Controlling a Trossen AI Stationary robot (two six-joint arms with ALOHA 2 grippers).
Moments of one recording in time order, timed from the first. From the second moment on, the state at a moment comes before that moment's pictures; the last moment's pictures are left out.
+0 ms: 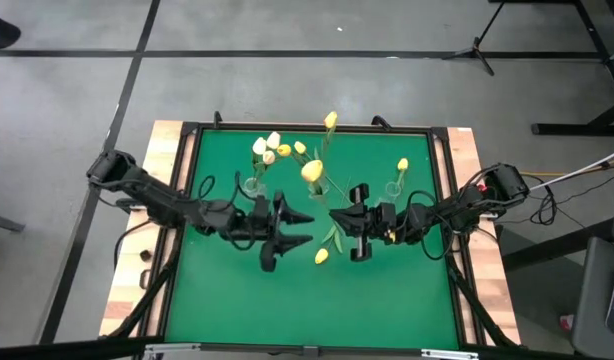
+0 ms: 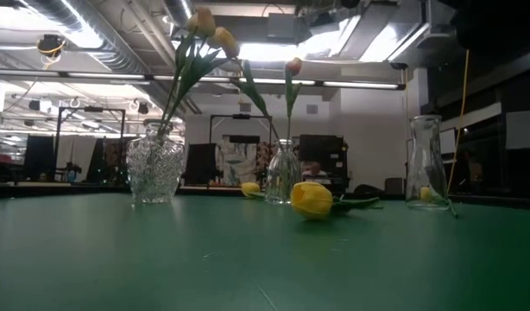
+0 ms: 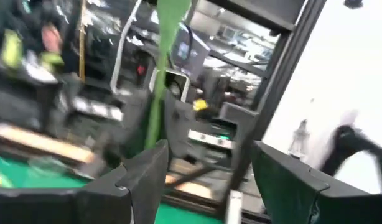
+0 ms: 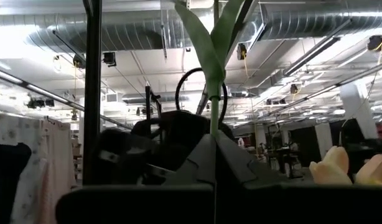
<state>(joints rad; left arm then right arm) -0.34 1.44 0.86 0.78 -0.34 -0.31 0.32 1.62 0.70 1.57 0.30 -0.12</state>
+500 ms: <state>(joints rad) -0.24 1.44 0.86 0.82 -0.30 -0.10 0.32 1.63 0.71 1.56 0.30 -0.08</state>
